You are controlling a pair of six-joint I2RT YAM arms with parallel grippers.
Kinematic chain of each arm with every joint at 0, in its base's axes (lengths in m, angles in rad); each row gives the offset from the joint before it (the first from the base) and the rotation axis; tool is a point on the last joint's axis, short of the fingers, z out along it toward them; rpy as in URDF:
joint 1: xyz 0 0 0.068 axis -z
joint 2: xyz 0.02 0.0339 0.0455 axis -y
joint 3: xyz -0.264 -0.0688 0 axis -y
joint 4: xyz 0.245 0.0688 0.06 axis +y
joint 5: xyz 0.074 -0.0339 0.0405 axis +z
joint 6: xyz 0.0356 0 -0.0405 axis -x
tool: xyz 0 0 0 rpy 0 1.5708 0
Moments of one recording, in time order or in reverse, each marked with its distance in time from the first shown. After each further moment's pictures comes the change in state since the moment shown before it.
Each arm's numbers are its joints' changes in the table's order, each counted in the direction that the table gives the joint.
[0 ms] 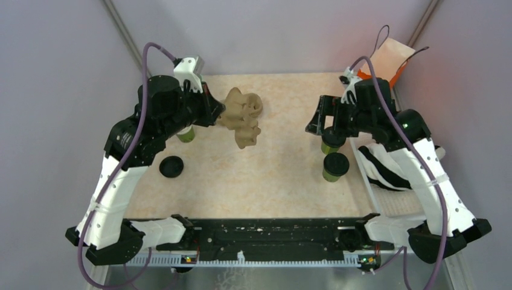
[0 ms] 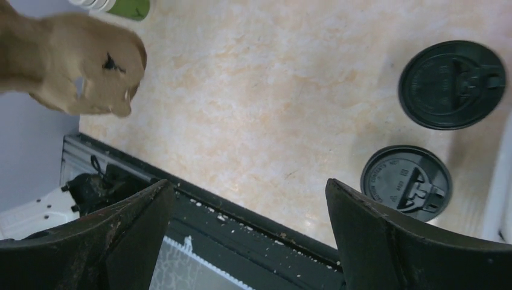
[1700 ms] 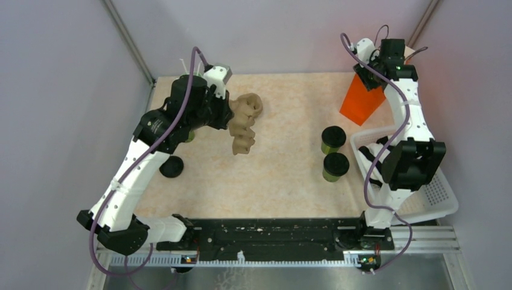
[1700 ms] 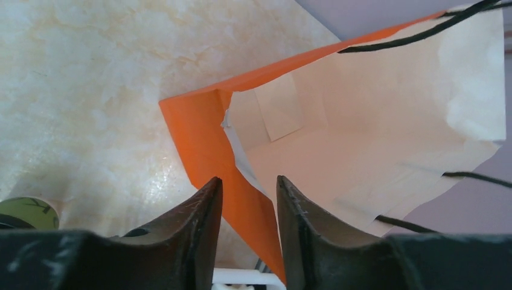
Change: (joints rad) left arm 0.003 -0.068 -0.143 -0.024 -0.034 -0.173; right arm 0.506 -0.621 0.329 -0.292 -0.152 1.121
